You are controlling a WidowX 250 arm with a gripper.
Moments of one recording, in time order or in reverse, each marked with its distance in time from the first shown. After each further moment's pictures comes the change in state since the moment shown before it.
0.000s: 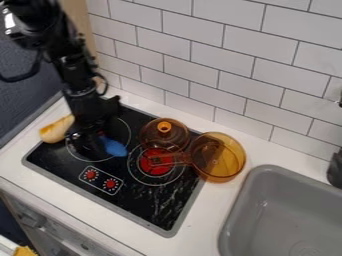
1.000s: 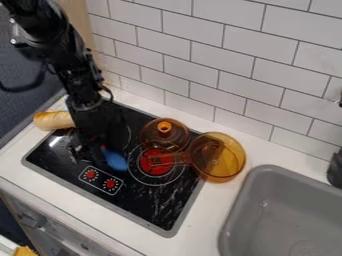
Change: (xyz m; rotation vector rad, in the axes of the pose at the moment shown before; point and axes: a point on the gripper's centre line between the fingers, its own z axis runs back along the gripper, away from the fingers) arm -0.027 0.005 -0.014 0.026 -0.045 -0.094
